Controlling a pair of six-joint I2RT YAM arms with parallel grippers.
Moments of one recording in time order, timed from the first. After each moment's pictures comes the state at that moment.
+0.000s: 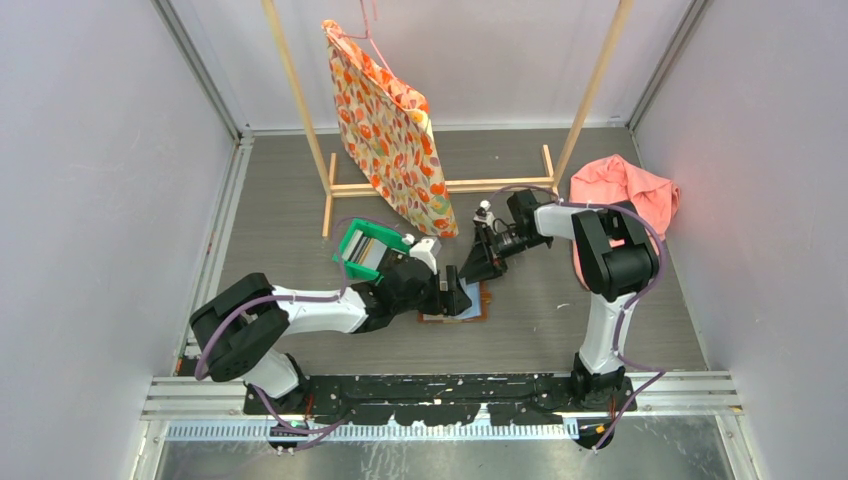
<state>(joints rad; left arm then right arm) -1.00 1.52 0.64 0.31 -0.04 -0.81 0.27 1.96 1.08 -0.55 -1.19 0.21</state>
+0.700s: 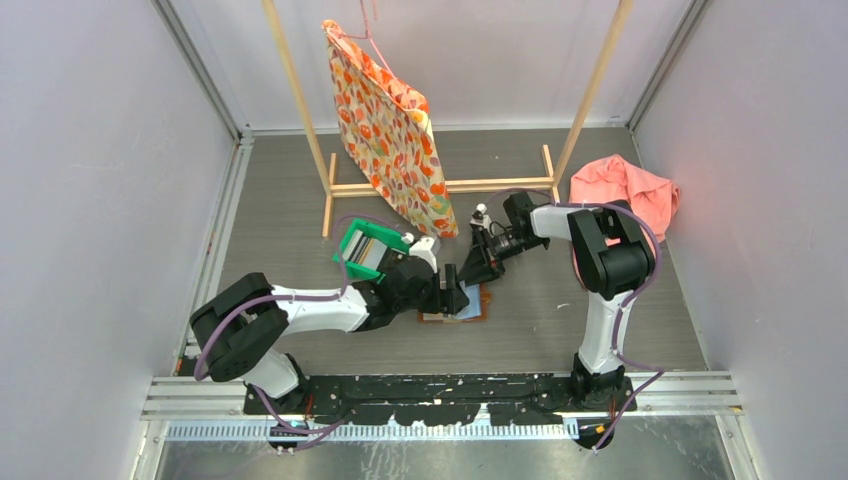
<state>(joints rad) -1.00 1.52 0.66 0.25 -0.08 -0.81 0.29 1.98 1.08 -0.55 -1.20 0.22</state>
